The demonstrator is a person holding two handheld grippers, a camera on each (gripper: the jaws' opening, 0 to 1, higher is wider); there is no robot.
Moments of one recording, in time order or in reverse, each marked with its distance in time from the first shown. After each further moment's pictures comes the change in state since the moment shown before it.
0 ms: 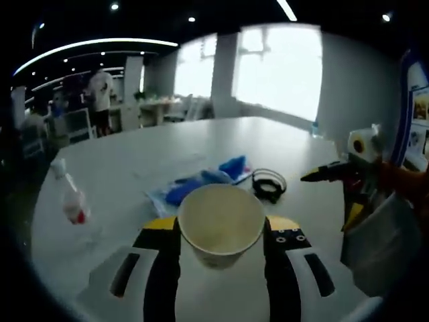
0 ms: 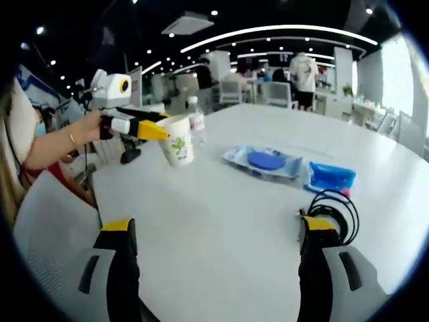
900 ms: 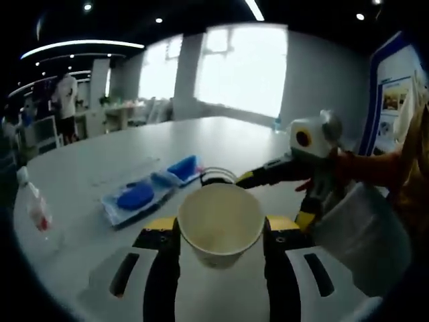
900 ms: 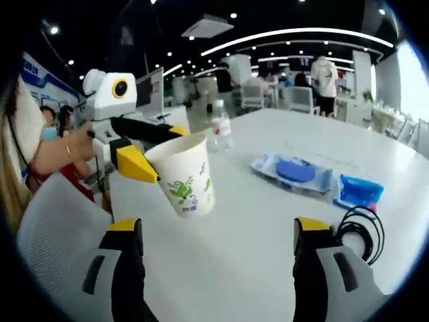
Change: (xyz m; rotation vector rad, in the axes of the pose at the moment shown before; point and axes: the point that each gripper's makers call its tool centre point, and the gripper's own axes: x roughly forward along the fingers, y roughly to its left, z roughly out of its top) left arm -0.008 -0.092 -0.008 0.066 -0.005 -0.231; right arm 0.025 0.035 0.017 -0.027 -0.031 0.125
